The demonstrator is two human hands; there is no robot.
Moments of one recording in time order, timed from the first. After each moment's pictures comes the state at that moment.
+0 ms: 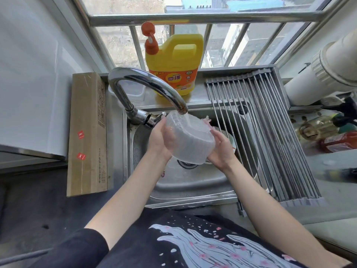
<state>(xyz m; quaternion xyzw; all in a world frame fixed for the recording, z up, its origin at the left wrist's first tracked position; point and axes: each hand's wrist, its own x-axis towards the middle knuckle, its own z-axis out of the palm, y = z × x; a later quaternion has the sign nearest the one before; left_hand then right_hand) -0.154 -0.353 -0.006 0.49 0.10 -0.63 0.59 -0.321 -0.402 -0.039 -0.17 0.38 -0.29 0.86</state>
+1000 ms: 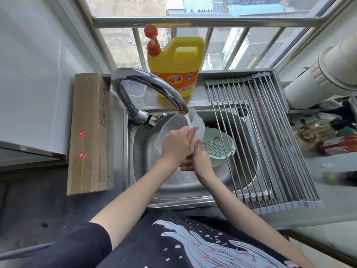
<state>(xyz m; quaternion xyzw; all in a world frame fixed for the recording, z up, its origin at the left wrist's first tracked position) -0.180 -0.348 -0.013 0.75 -0.55 -0.19 0.31 -0.282 -0.340 -0.033 -0.42 0.61 -0.17 0.65</state>
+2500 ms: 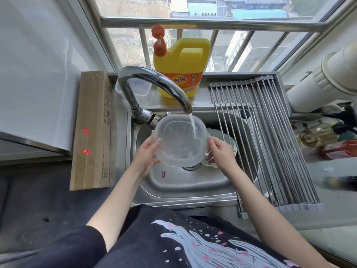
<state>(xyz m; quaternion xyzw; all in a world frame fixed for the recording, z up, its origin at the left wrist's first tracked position) -0.118 -0.291 -0.052 0.59 -0.05 -0.59 0.55 -0.329 -0.382 -0.027 -0.60 0.58 -0.15 0.53</state>
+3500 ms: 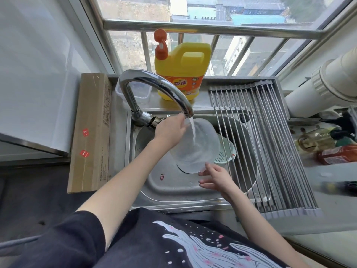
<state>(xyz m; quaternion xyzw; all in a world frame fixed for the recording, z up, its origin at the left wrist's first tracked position) -0.140 -0.381 -0.003 0.77 -0.57 -0.25 0.12 -0.348 -0.344 -0.050 -0.35 0.61 -0.10 0.71</state>
